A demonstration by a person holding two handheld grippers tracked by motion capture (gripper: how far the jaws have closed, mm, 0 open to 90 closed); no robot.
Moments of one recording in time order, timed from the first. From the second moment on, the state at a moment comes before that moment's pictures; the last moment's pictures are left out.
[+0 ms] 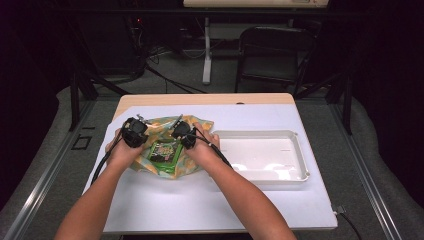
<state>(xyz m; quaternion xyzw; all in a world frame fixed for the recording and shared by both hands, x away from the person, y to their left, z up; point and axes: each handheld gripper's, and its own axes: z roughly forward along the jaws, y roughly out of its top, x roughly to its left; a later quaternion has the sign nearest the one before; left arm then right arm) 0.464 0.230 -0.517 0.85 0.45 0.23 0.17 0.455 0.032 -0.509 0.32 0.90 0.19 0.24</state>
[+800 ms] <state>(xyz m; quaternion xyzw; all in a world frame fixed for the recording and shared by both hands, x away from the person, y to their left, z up) 0.474 0.240 -0.531 0.84 0.48 0.22 0.14 0.477 0.017 -0.530 0.38 0.88 0.18 0.21</state>
